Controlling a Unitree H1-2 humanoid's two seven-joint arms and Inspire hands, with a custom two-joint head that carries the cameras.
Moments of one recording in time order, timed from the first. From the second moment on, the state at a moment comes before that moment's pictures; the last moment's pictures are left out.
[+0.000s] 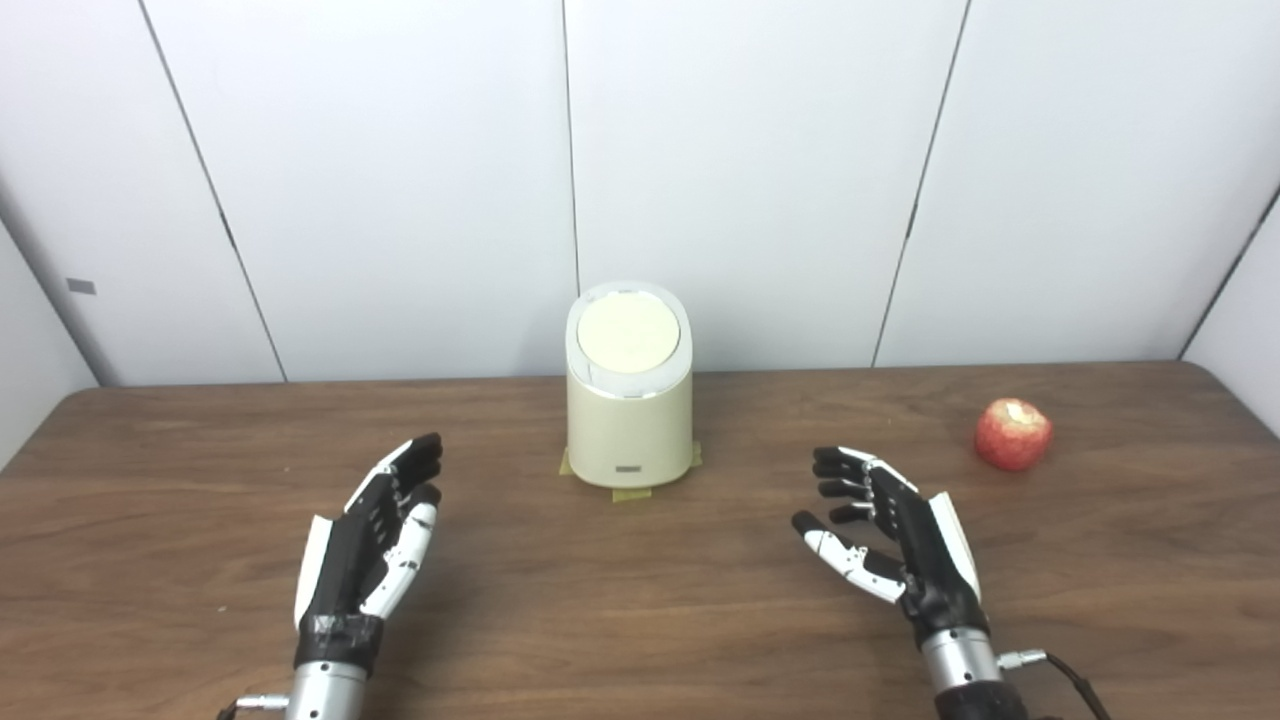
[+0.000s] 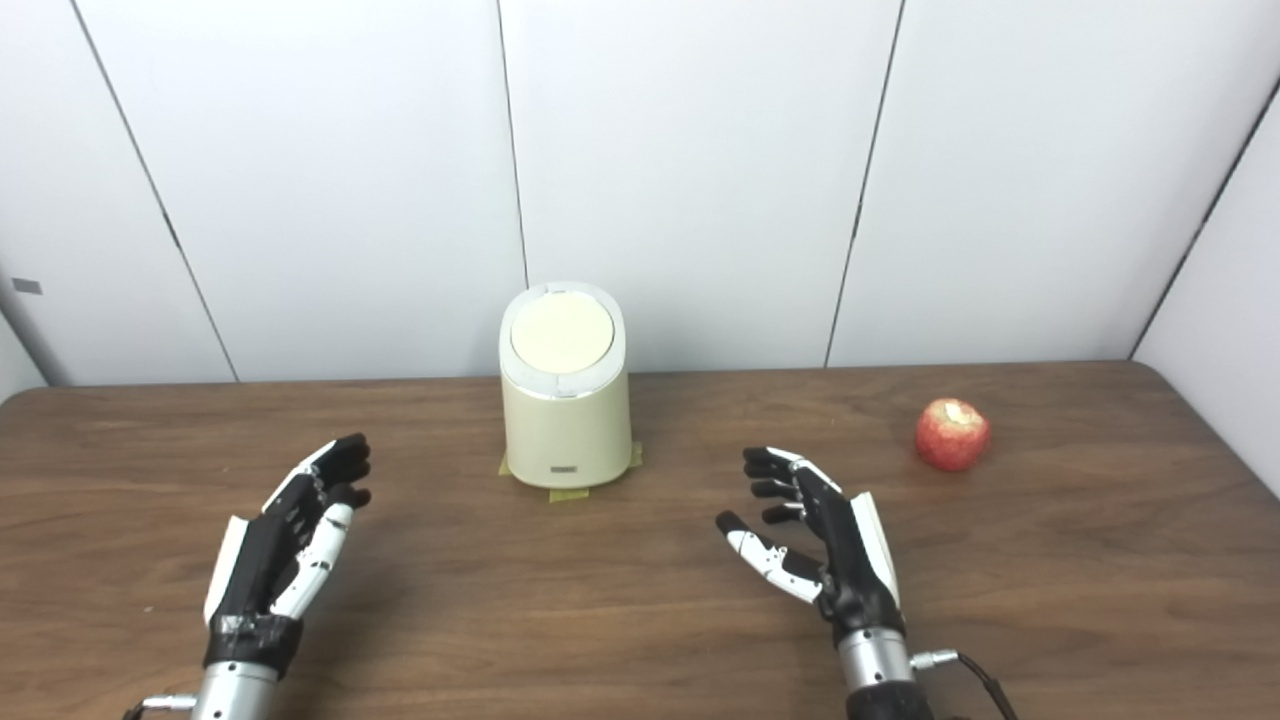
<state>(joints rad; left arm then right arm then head) -0.09 0.11 0.04 -0.02 0.03 -0.14 0.00 -0.09 -0.09 0.03 0.02 -0.29 -0.05 -0.12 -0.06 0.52</state>
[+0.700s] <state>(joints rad) -0.49 0.07 -0.03 -0.03 0.20 0.32 0.03 -0.10 -0.09 0.04 0.02 -0.31 -0.06 -0.13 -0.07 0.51</state>
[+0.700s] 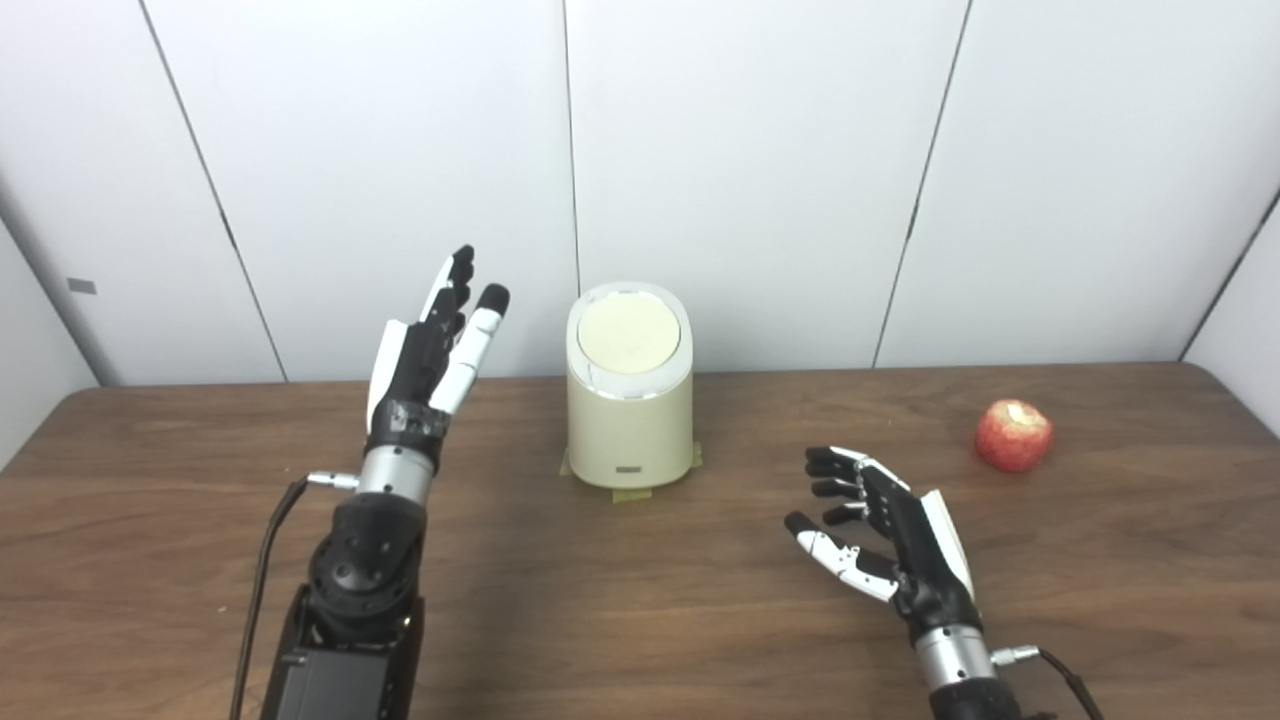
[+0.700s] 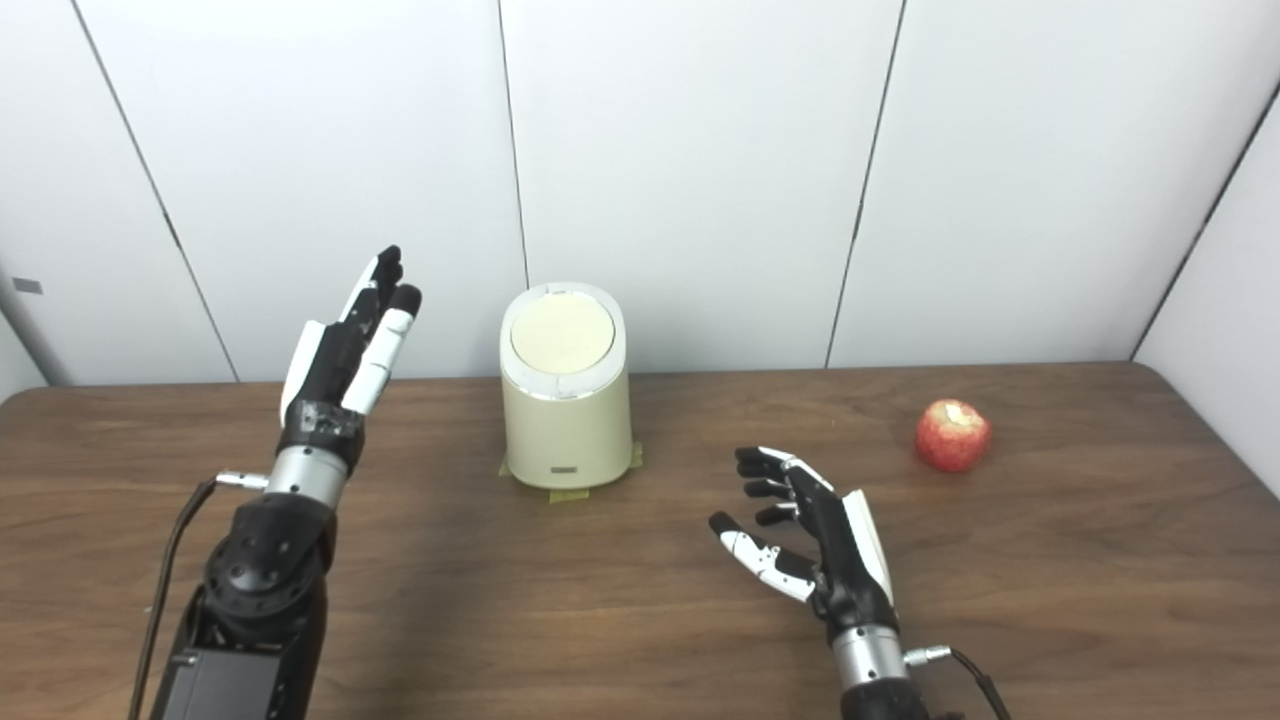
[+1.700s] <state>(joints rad) -0.74 0.02 -0.17 0.32 0.68 0.47 0.04 -0.09 -0.09 0.05 0.01 -0.32 -0.05 -0.13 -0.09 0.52</state>
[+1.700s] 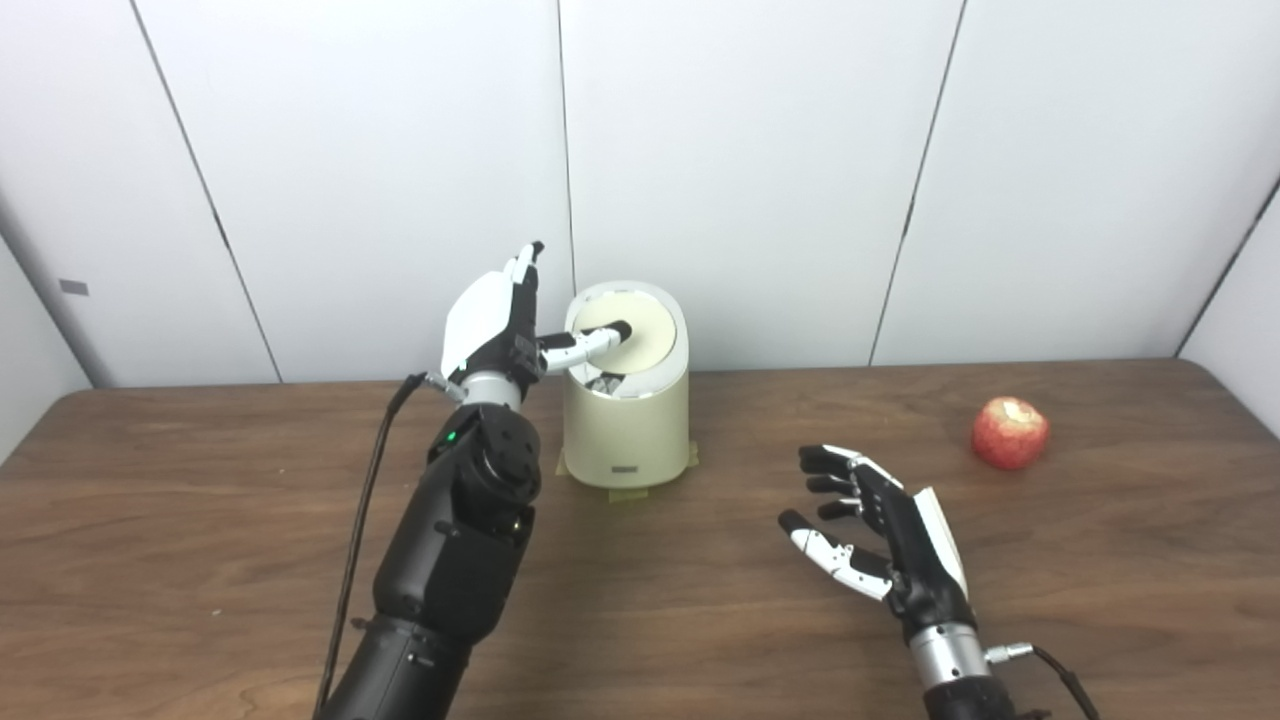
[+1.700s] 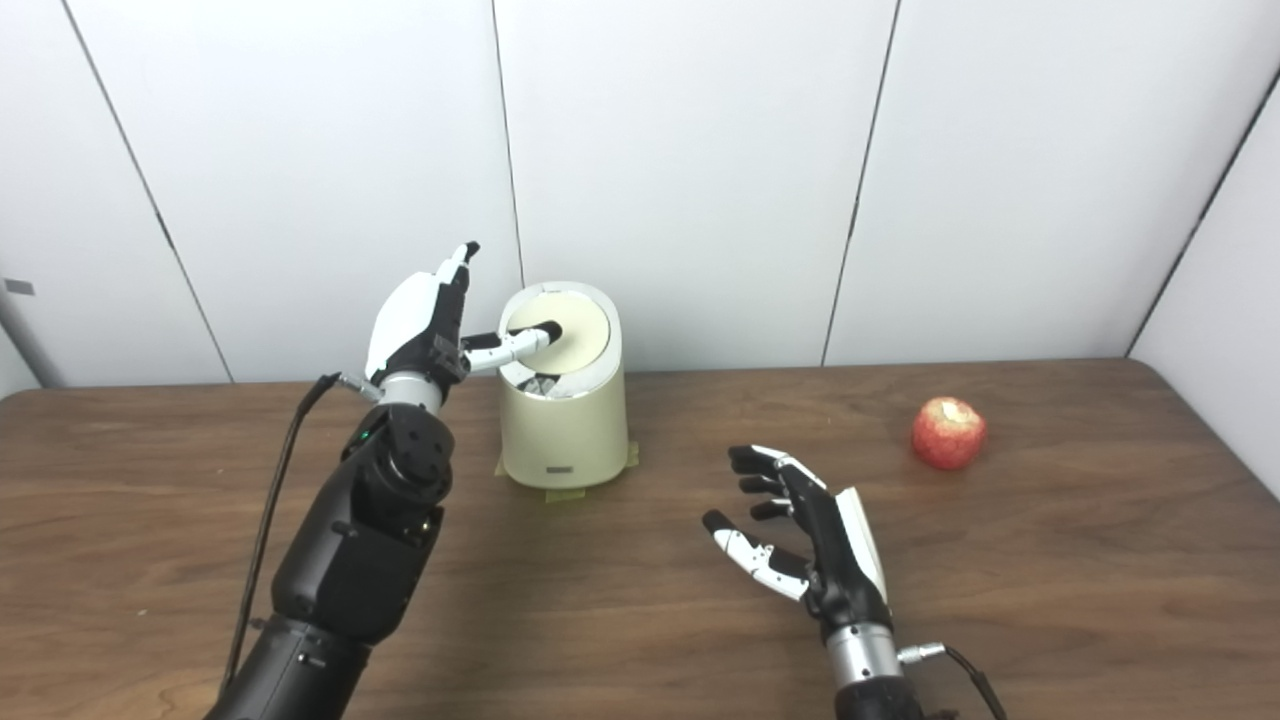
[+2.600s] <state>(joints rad) -0.83 0.01 -0.24 0.44 0.87 0.47 0.04 -0.08 -0.06 0.06 -0.01 -0.35 -0.02 -0.12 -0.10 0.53</state>
